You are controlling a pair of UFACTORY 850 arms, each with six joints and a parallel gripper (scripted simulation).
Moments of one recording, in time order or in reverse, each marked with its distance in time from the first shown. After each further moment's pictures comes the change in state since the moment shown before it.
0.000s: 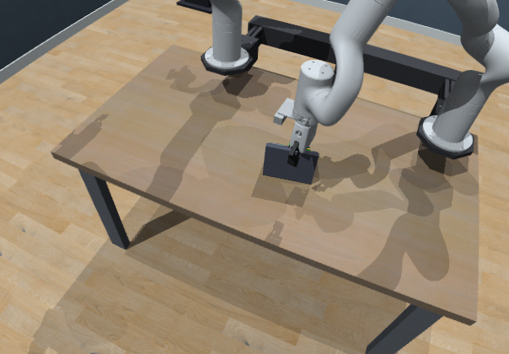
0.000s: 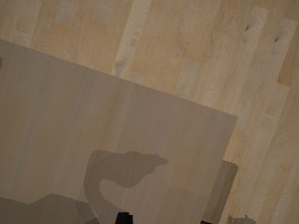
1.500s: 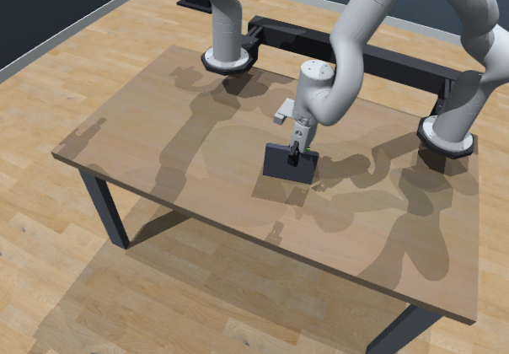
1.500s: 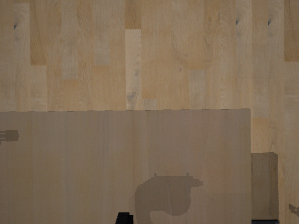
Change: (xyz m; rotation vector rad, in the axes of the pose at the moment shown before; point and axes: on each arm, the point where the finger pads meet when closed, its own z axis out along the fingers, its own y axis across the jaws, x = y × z) left arm 0.000 0.000 0.000 0.000 0.000 0.000; right arm 0.002 0.001 -0.035 0.090 0.076 0.326
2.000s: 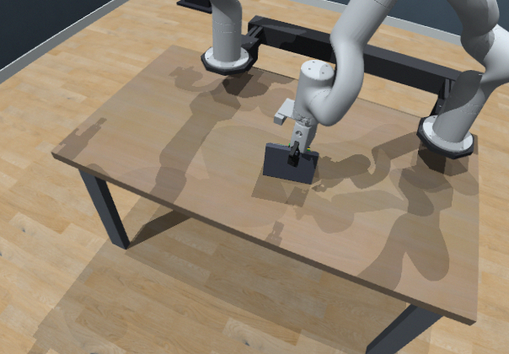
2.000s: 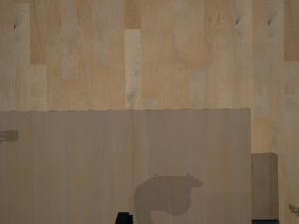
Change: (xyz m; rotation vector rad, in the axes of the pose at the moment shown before) left arm -0.001 -0.001 0.000 0.000 0.000 -0.004; right arm 0.000 0.000 0.000 0.000 0.000 0.000
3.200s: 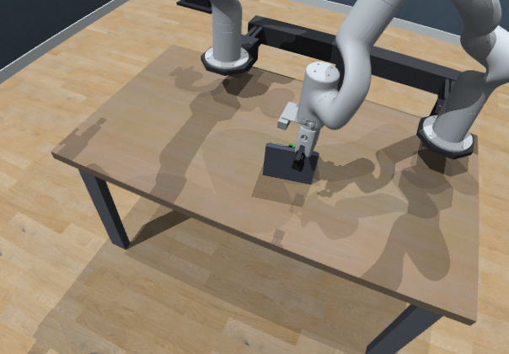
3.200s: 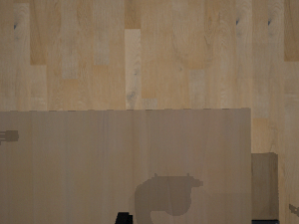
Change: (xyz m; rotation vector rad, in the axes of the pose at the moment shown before) left arm -0.018 -0.019 -0.012 0.002 0.001 -0.084; right arm 0.000 0.000 0.000 0.000 0.000 0.000
